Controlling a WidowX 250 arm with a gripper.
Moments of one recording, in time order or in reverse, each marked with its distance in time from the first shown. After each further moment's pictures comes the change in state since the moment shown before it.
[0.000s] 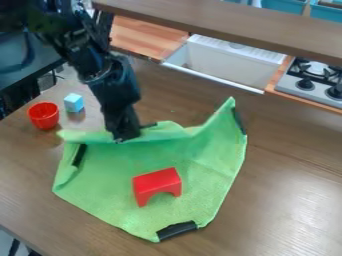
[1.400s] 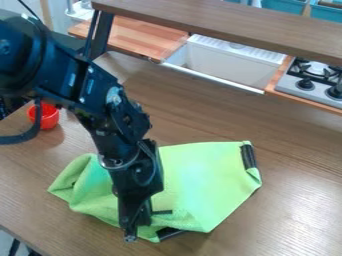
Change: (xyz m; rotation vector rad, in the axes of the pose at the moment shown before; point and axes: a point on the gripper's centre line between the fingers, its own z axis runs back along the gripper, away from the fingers) arm 0.004 -0.104 -0.031 -0.115 0.143 -0.024
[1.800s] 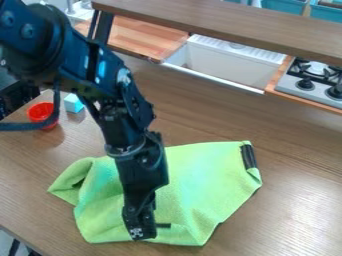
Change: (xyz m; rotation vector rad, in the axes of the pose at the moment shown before) arm 0.006 -0.003 0.004 -0.157 -0.007 0.042
